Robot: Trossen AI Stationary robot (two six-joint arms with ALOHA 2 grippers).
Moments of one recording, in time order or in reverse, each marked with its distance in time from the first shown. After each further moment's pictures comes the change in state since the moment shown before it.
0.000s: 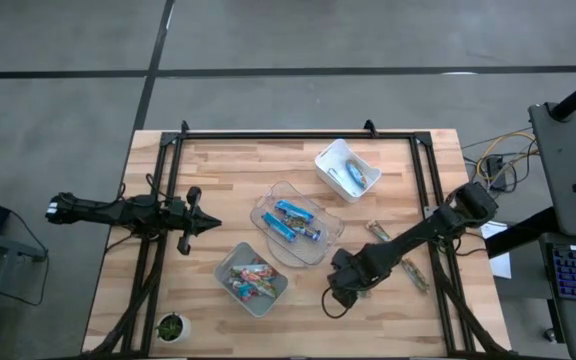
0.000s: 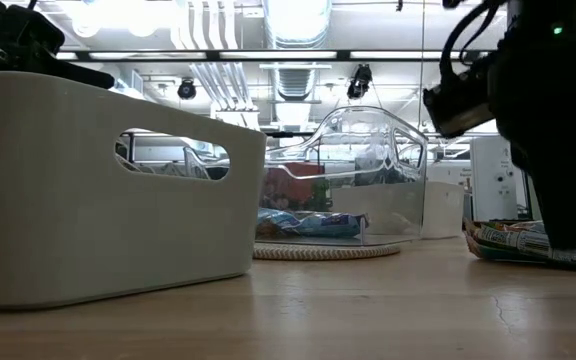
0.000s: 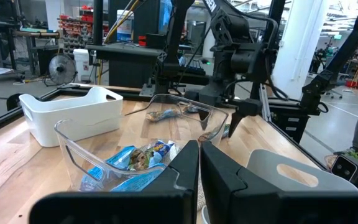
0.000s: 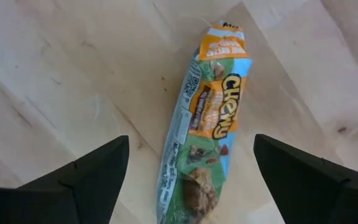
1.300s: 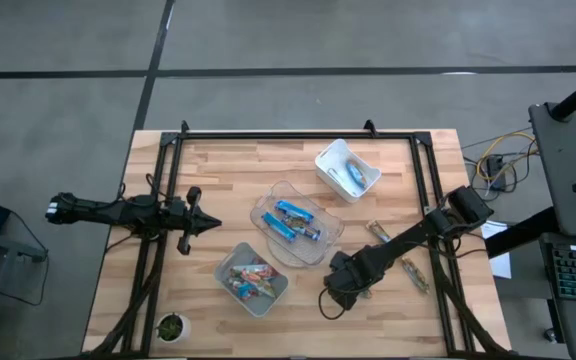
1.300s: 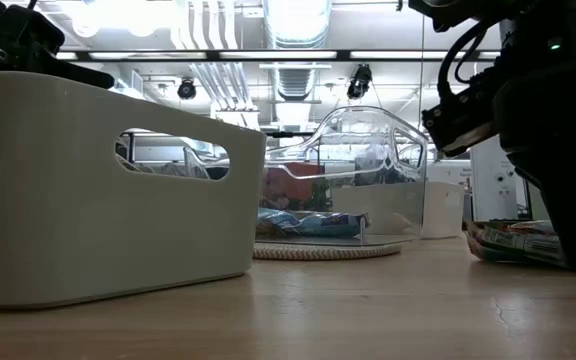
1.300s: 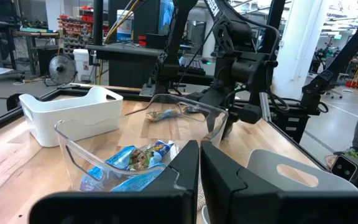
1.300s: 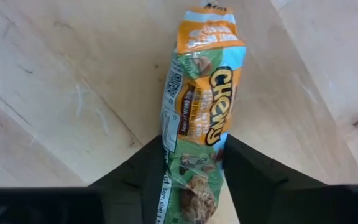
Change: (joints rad) left arm 0.000 0.000 0.000 0.000 0.000 0.000; right arm 0.000 0.070 0.038 -0.039 -0.060 -0.009
